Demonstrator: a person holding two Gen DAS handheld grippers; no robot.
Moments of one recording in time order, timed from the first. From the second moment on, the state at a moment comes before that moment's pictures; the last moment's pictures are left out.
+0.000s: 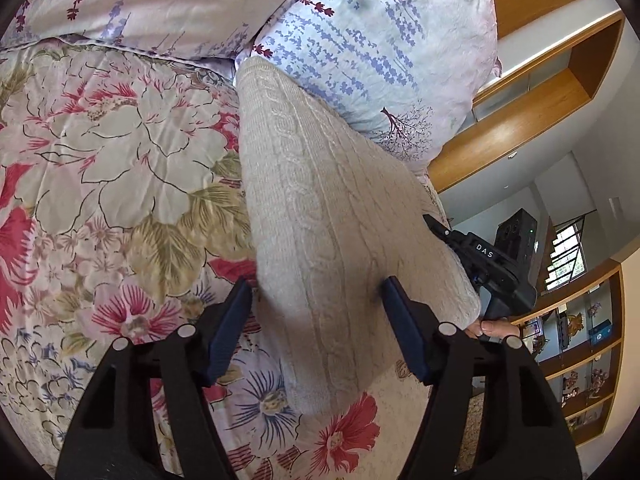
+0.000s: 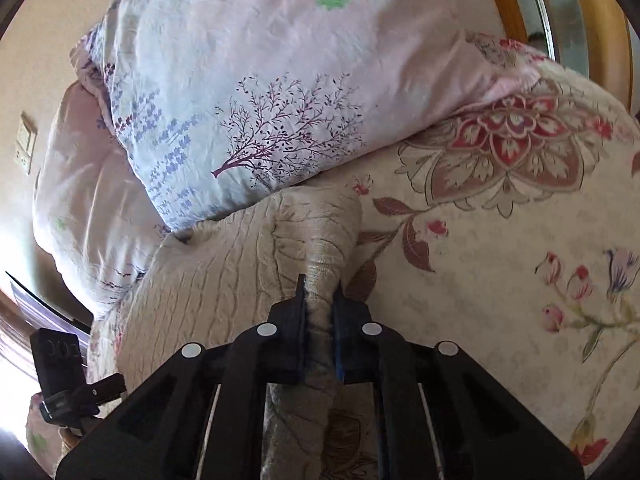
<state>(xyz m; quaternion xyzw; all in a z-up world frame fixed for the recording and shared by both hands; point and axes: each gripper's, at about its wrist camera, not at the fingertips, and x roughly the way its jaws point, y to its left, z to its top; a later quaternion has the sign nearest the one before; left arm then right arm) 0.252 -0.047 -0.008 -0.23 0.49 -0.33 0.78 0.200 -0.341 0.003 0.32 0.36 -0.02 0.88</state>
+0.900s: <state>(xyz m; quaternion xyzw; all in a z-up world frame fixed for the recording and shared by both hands) 0.226 -0.037 -0.005 -0.24 0.50 -0.35 0.76 0.106 -0.315 0.043 0.34 0.31 0.06 0.89</state>
